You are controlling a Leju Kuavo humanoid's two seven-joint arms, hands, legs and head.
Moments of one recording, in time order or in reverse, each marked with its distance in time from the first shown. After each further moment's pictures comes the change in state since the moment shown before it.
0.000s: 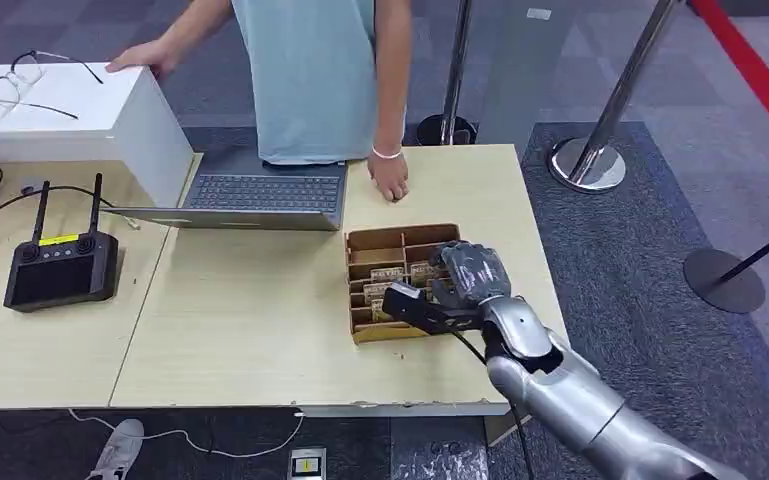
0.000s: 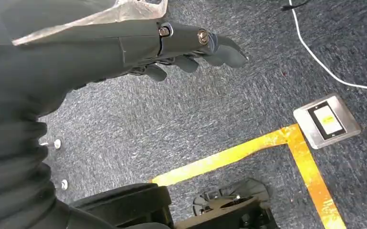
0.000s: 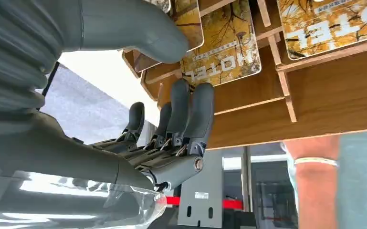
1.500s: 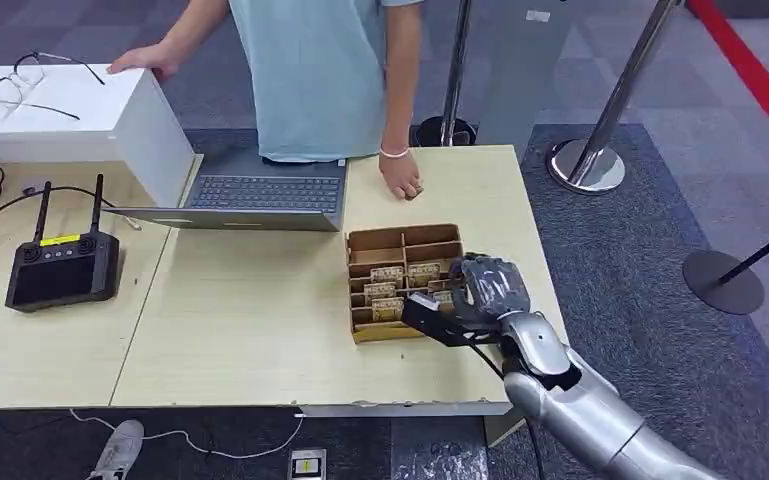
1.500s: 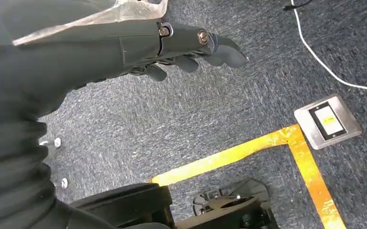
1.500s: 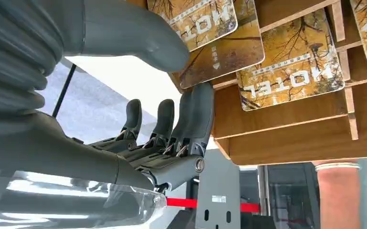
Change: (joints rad) left arm 0.002 0.000 0.000 0.000 0.007 0.003 -0.001; right arm 0.081 -0.061 -0.041 -0.048 0.019 0.004 0.021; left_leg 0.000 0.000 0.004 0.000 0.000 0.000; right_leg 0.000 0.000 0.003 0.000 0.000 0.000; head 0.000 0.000
